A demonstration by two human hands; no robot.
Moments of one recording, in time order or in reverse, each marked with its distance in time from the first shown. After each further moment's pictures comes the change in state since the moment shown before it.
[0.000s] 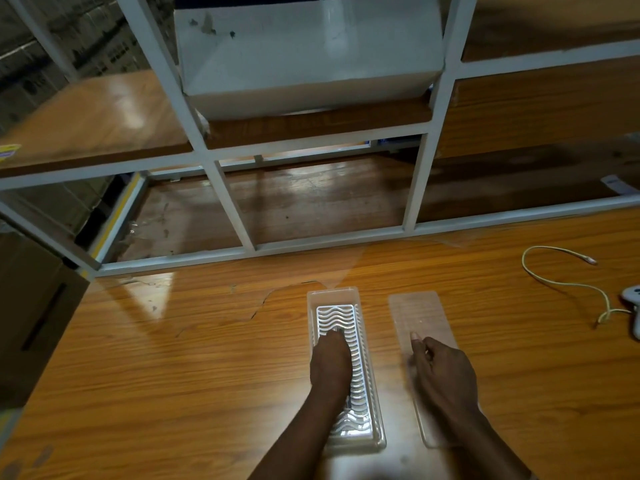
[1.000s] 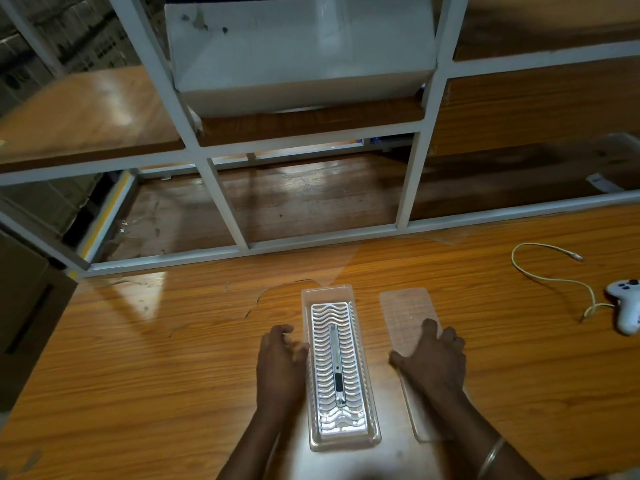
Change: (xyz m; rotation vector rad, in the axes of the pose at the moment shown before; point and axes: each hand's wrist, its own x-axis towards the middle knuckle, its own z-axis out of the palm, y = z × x) left_hand -0.024 -0.064 -0.042 -0.380 0.247 -0.017; right_hand 0.015 -0.023 -0.001 -0.349 -0.218 0.268
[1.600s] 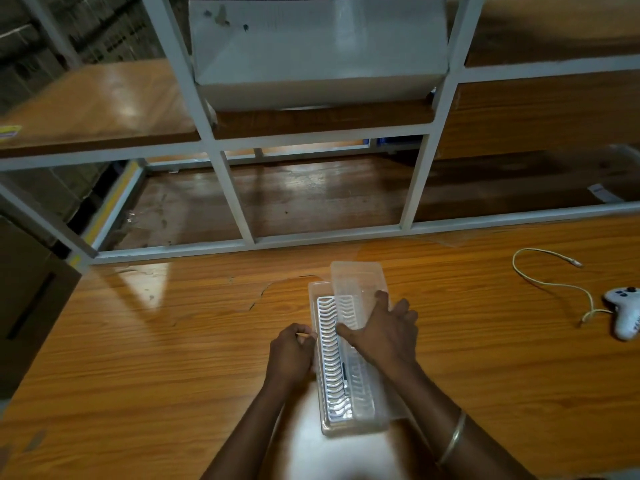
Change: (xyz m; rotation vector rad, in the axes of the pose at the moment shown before) left_hand 0.010 0.001 0.003 -0.223 -0.227 -0.182; right_hand -0.037 -0.095 -0.036 0.108 -0.056 -0.164
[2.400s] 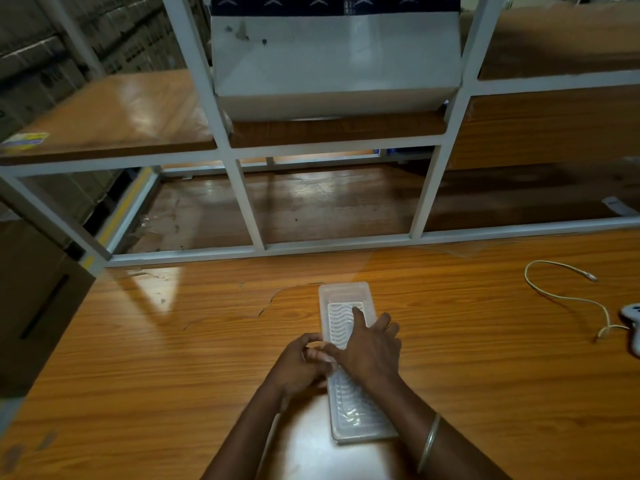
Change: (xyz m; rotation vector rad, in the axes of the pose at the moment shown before) left_hand -0.006 0.000 -0.016 -0.328 -0.341 -0.152; right_hand -0.003 -0.025 0.032 -0.115 -0.125 -0.085
